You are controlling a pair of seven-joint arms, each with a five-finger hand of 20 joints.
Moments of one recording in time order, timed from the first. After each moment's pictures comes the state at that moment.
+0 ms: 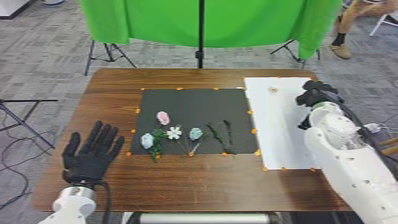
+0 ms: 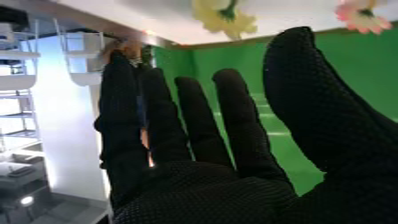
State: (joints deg) left arm 125.9 -64.6 -91.8 -120.8 -5.4 11.4 17.2; right arm -74.6 -57.8 73.4 -83.1 -139.4 -6.2 30.0
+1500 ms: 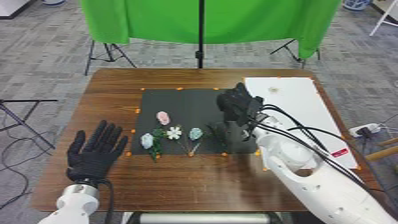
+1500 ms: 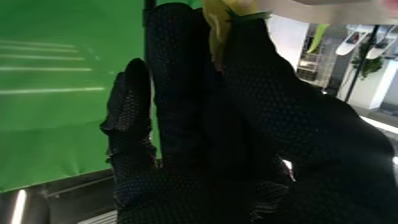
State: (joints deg) left arm 124.7 -64.7 -91.1 -120.7 -4.7 12.7 16.2; right arm -76.0 -55.8 54.0 -98.9 -151.0 4.1 1.1
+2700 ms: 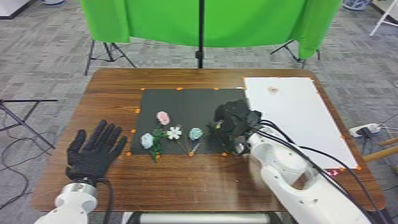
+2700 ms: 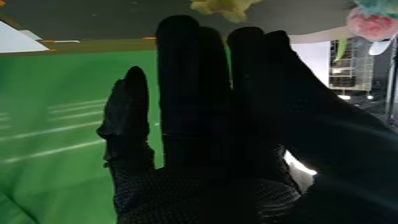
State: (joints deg) left arm 124.2 -64.5 -91.9 -120.1 -3.3 13.7 14.6; right arm -84.0 -60.2 58.9 -103.6 -146.8 -6.2 7.1
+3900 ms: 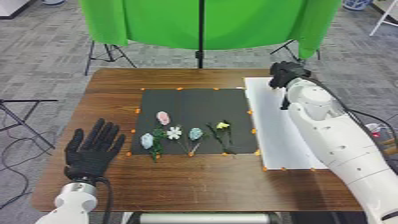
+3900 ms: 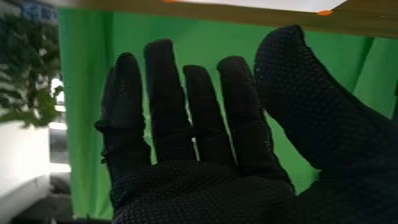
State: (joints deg) left arm 124.1 -64.0 -91.3 -120.2 -3.7 12.9 17.0; right arm -57.9 -60.1 60.7 -72.7 -146.0 -11.7 15.3
